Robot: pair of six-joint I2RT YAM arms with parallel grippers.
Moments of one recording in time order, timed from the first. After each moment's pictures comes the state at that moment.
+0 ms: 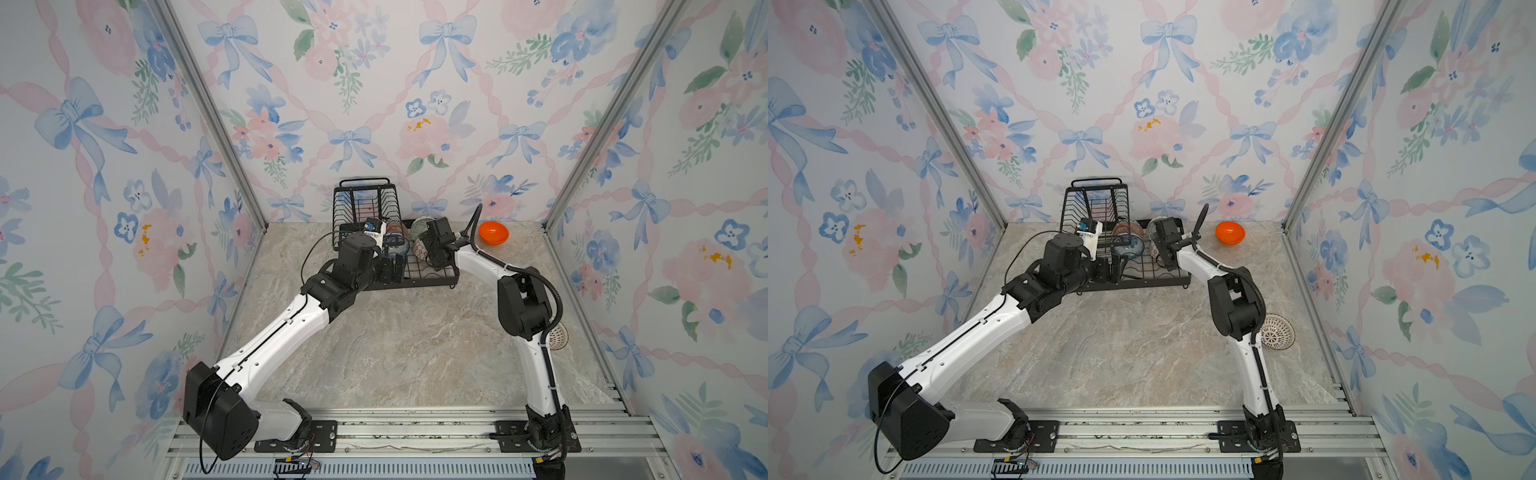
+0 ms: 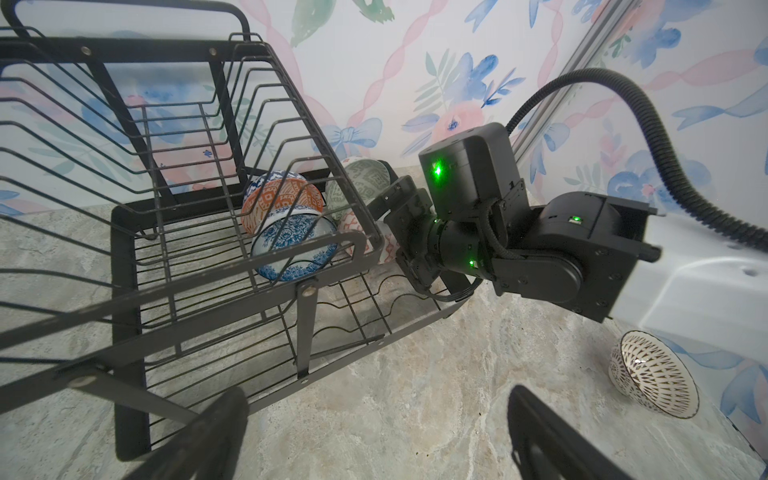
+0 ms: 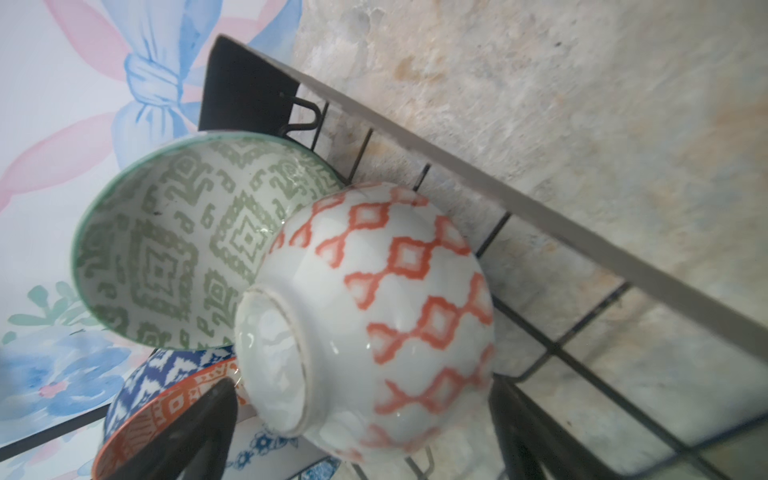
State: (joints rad) left arm -0.60 1.33 1.22 -0.34 -0.09 -0.28; right arm 0.44 2.32 1.90 -0.38 0.22 1.41
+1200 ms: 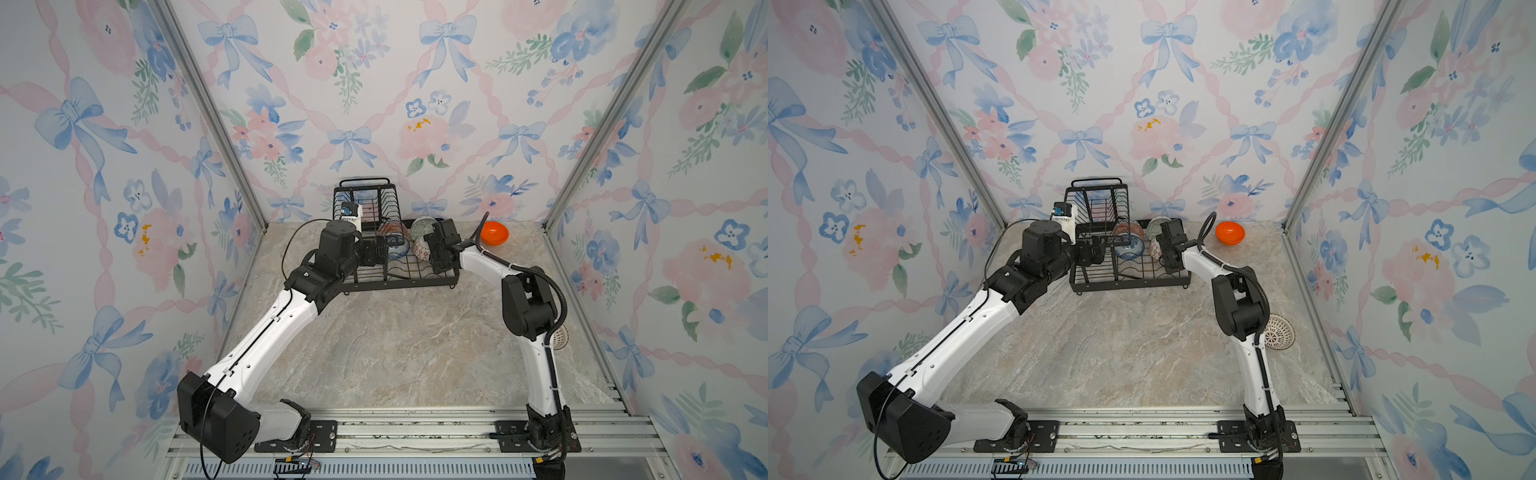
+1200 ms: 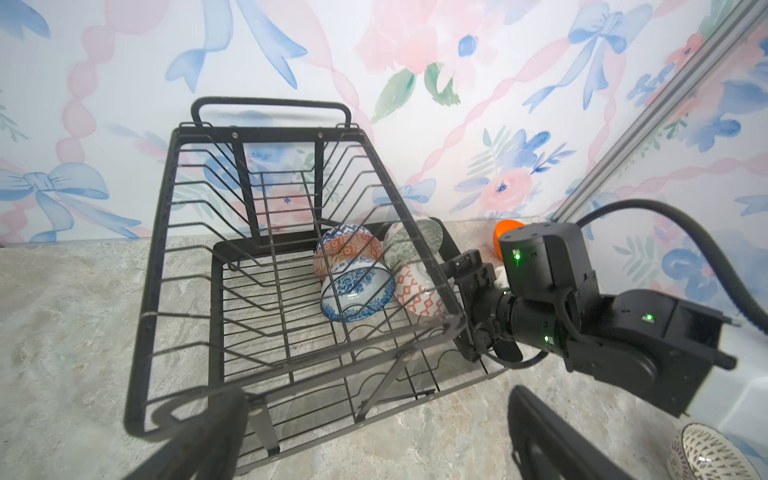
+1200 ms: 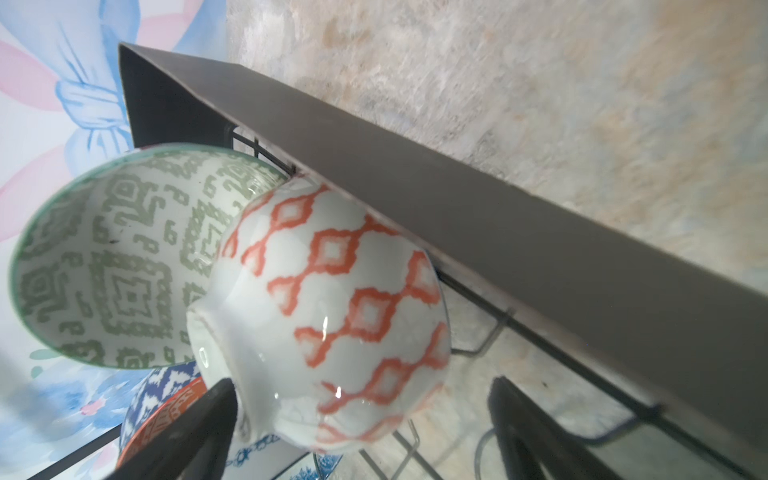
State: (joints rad) left arm -0.47 1.34 1.33 -0.34 -0.15 -0.29; right arm 0.42 2.29 1.83 -0.37 0.11 1.57
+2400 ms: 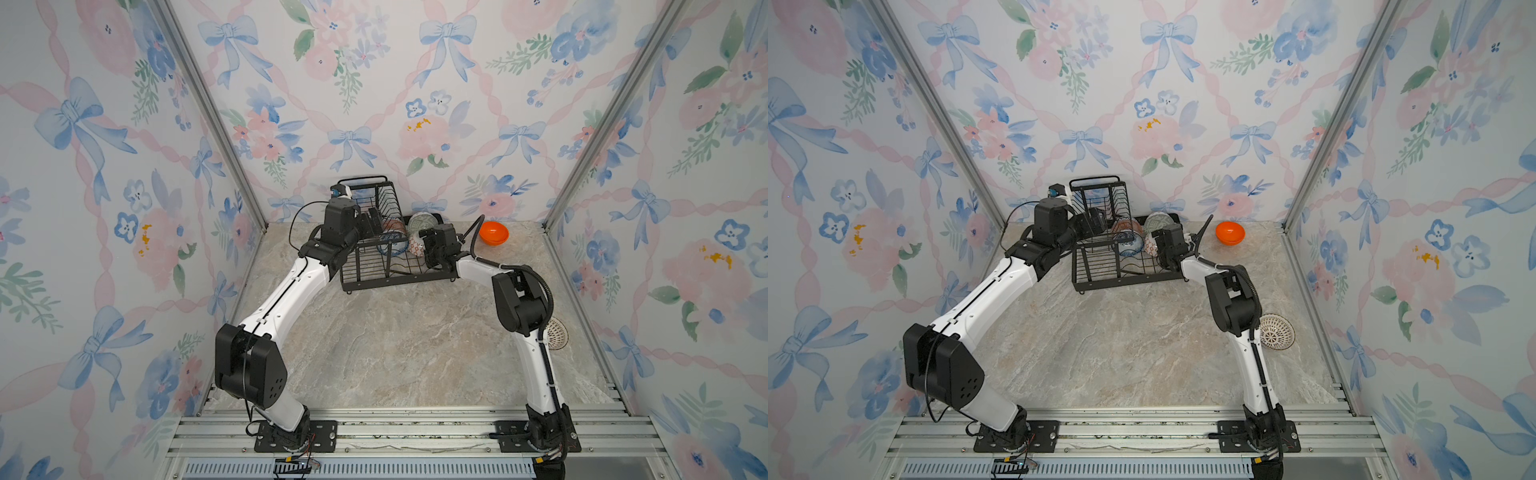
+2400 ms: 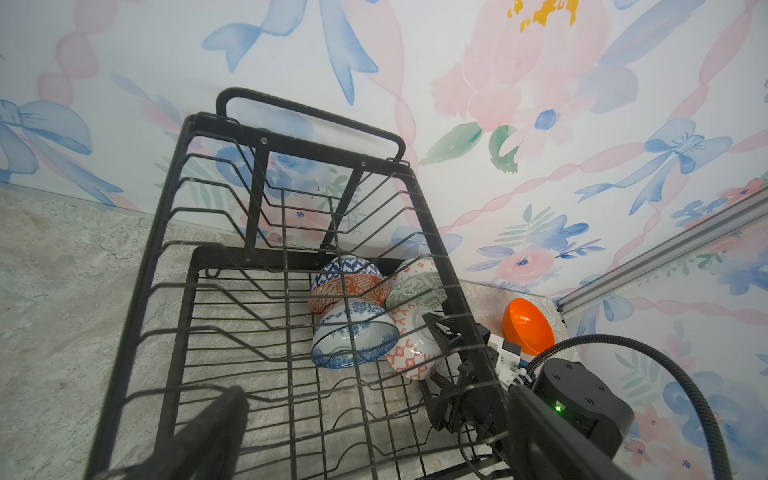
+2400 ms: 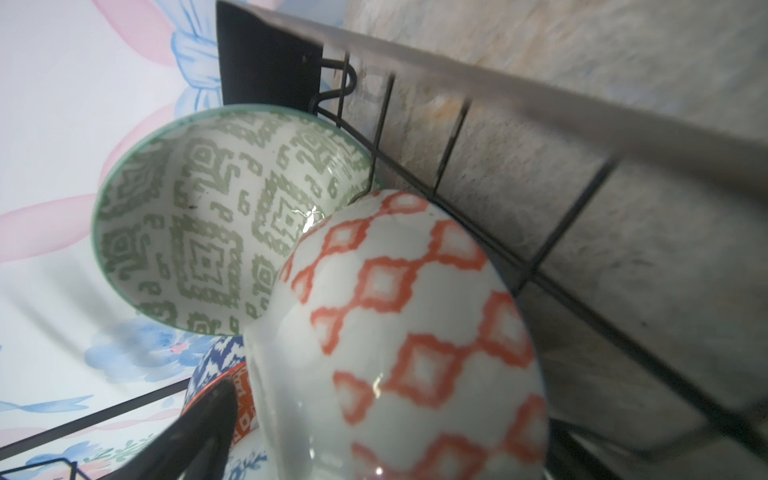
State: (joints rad) left arm -0.36 1.59 1.47 -0.24 -0.10 -0.50; right arm 0.41 2.38 1.75 0.12 0.02 1.49
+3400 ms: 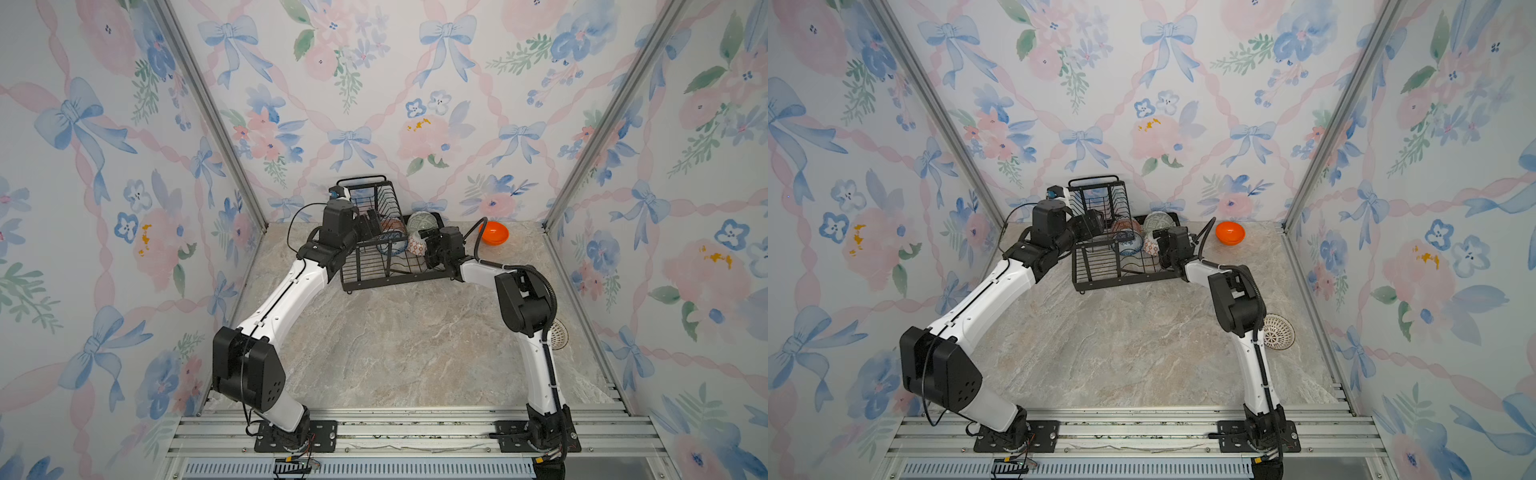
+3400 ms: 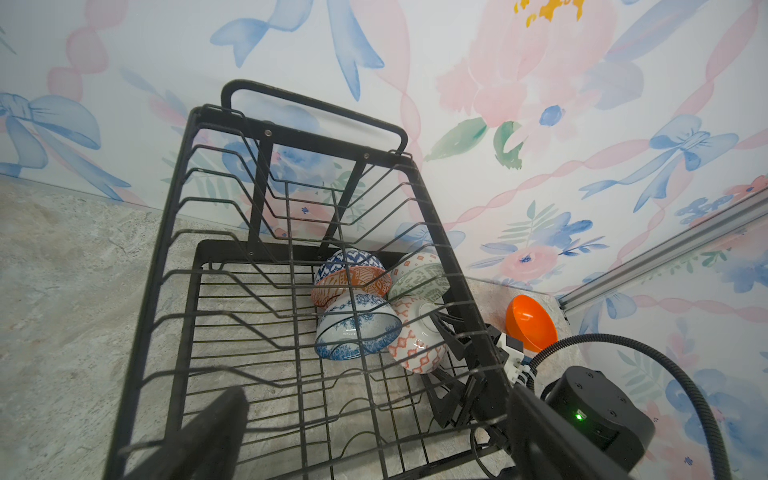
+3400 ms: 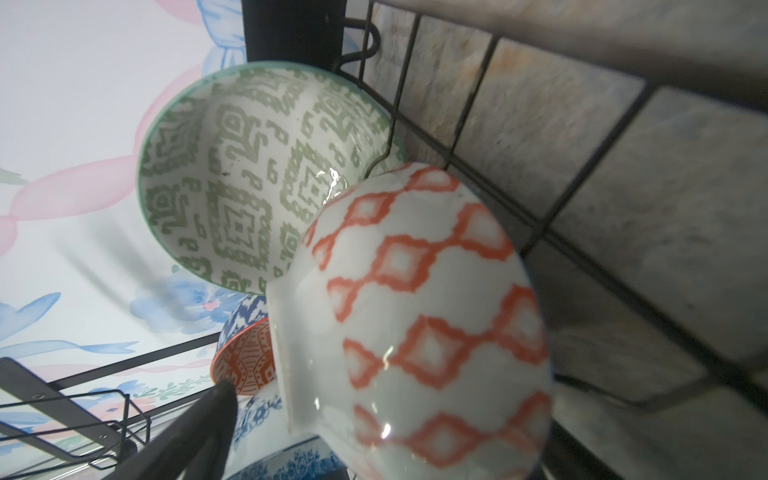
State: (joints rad) left arm -0.36 1.57 1.45 -0.25 -0.10 -0.50; right arm 0.38 2.34 1.64 0.27 -0.09 1.49
